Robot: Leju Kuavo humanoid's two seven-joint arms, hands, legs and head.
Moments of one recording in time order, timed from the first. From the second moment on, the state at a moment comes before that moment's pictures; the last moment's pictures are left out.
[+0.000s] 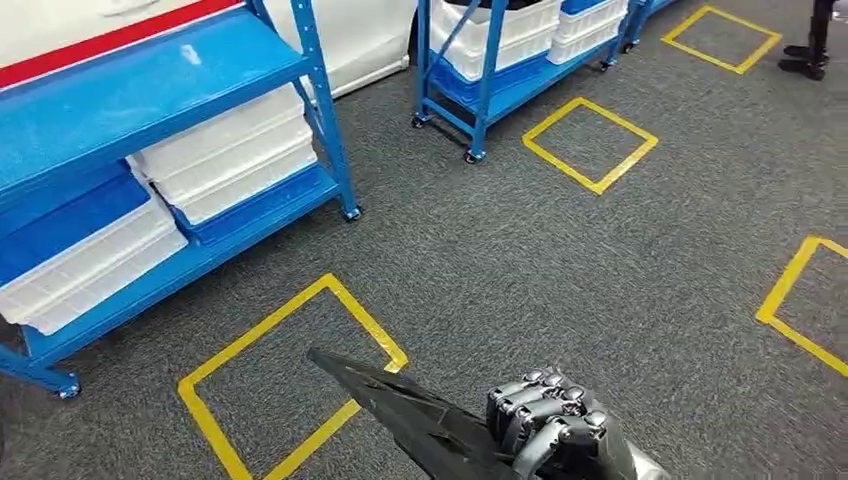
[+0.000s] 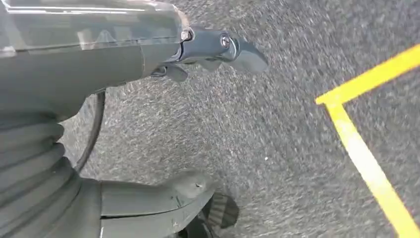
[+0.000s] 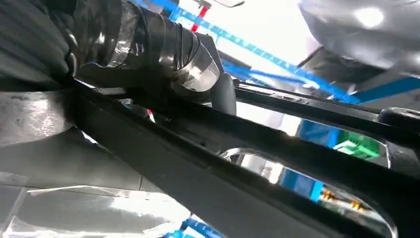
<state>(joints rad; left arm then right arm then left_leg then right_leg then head) -0.05 0.03 1.13 -0.22 -0.86 0.09 -0.19 0.05 -0.27 0.51 -2.20 0.01 0.16 -0.70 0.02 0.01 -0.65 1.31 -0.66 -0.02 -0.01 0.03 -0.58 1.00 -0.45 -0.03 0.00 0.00</state>
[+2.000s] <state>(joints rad) -0.07 0.01 1.14 -0.22 -0.88 0.04 -0.25 -0.03 -0.17 0.43 -2.04 -0.18 0.46 -0.62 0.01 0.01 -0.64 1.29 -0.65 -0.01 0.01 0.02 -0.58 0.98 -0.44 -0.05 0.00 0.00</state>
